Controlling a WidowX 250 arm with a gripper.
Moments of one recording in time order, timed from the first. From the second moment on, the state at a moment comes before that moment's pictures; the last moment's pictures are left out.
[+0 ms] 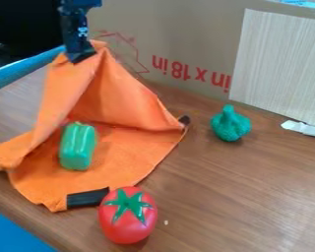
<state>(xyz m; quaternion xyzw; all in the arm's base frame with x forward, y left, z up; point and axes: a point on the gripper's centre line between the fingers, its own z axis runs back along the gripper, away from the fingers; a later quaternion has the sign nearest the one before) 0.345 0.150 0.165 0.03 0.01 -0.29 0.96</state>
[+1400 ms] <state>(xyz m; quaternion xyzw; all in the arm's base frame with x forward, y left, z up) 0.413 0.226 0.135 0.16 0.02 -0.39 0.91</state>
